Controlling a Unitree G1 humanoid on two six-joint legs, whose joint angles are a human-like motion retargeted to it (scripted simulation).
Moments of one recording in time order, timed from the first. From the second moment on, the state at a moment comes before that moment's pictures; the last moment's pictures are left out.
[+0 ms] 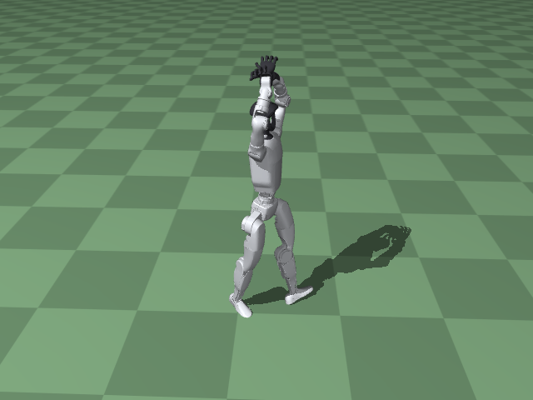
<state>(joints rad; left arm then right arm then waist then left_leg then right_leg) -2.87 0.78 -1.40 0.59 -1.02 -0.42 -0.14 -2.85 -0.93 1.40 0.64 1.54 -0.25 0.36 0.25 -0.09 -0.26 -0.26 0.18 1.14 -0.09 0.01 -0.25 0.01 -0.06 -0.35 0.05 -0.11 0.26</state>
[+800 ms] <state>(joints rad) -2.89 0.81 -1.40 0.56 -0.98 -0.45 -0.14 -2.86 -0.92 1.39 0.60 1.52 -0.27 0.35 0.17 -0.05 -0.07 0.26 -0.11 -0.19 0.07 -0.22 -0.26 -0.26 -0.03 -0.02 0.04 0.27 0.26</state>
